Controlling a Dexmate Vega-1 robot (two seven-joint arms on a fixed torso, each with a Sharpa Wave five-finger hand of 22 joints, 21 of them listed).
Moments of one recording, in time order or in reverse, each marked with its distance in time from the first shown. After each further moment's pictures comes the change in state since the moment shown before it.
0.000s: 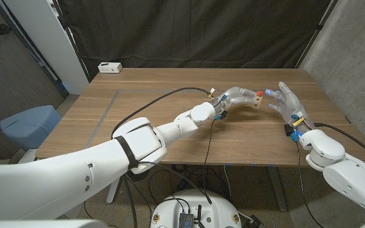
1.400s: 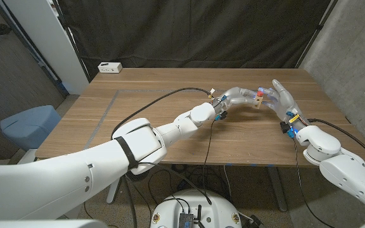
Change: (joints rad) left arm 0.003 0.001 -0.004 -0.002 0.010 -0.017 -0.001; left_hand 0.000 0.000 0.000 0.000 -0.006 0.000 0.000 0.000 0.000 0.001 0.001 0.000 0.000 0.000 0.000 0.000 0.000 0.000 0.000 0.000 0.000; right arm 0.080 -0.036 -0.062 0.070 0.035 0.036 0.075; right_hand -0.010 0.001 -0.013 0.013 0.000 0.057 -0.009 0.038 -0.003 -0.037 -0.030 0.004 0.000 -0.035 0.006 0.000 0.005 -0.064 0.007 -0.007 0.000
